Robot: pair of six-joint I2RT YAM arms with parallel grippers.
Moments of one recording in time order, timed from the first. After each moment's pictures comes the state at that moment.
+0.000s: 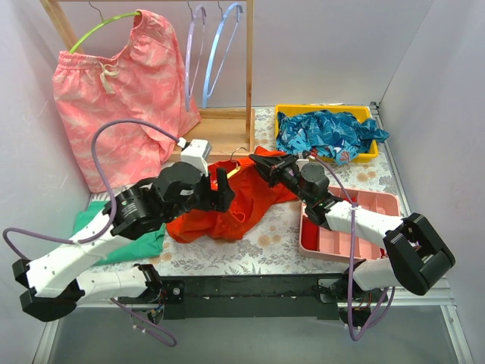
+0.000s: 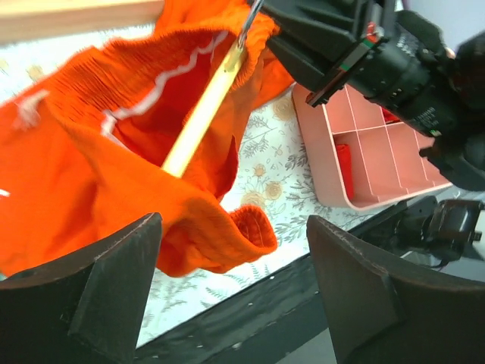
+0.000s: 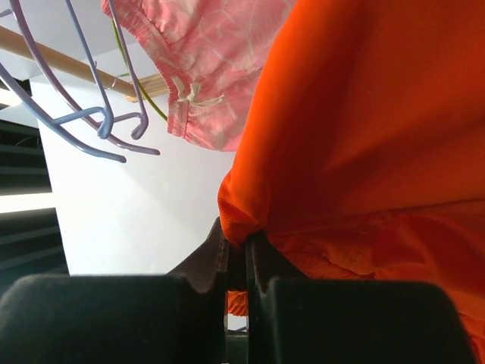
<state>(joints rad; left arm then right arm) -1.01 1.03 1.29 -0.83 -0.35 -0.63 0.69 1.35 0.62 0.73 -0.07 1.86</state>
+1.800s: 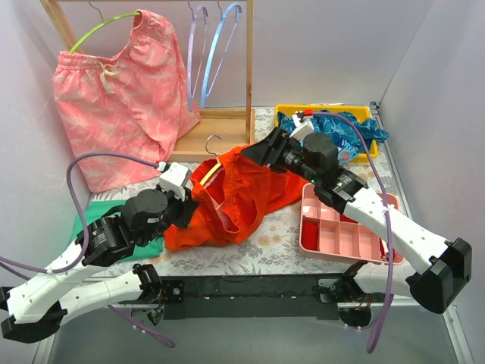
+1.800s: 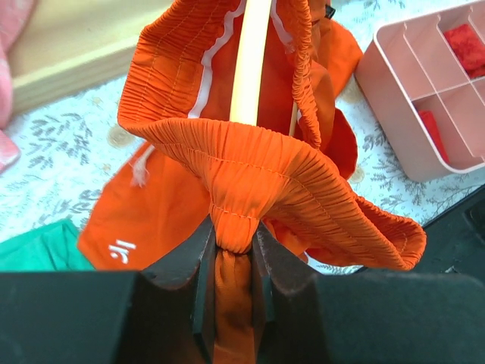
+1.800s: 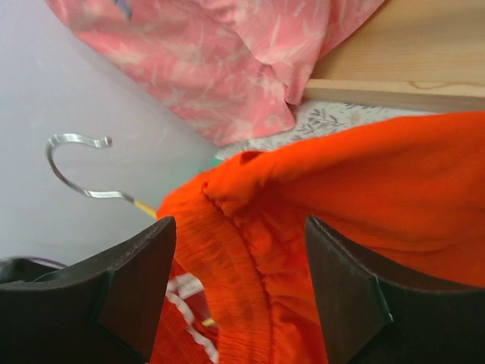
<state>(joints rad) -1.02 0.70 1.03 -0.78 -0.41 -0.30 0.72 1.19 1.06 -0.02 -0.13 0.96</state>
